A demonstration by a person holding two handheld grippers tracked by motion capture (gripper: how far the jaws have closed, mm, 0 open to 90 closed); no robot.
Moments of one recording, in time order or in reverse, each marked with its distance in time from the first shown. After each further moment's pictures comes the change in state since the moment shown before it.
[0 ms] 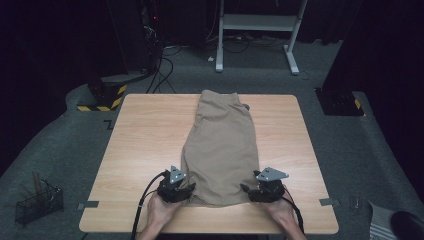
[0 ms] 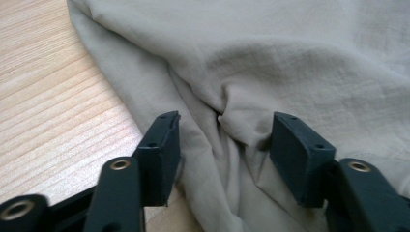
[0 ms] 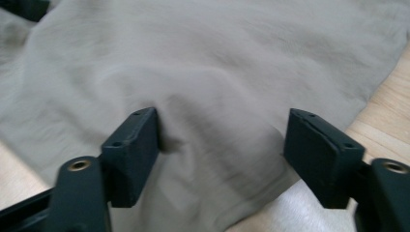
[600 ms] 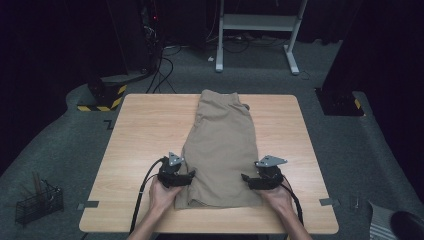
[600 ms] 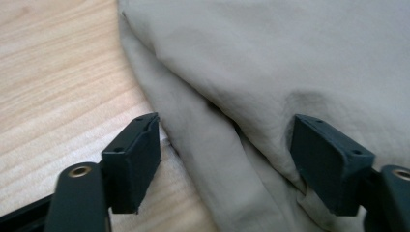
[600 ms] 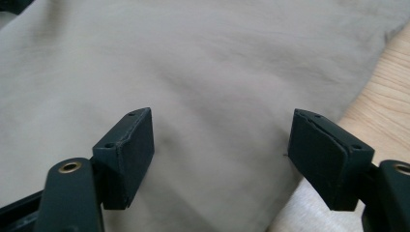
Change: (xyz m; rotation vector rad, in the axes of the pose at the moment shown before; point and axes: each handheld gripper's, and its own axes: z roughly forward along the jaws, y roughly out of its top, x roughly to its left) left arm 0.032 0.022 0.027 -0.003 0.057 -0.057; right arm -0.028 0.016 0.019 0.032 -0.010 0.056
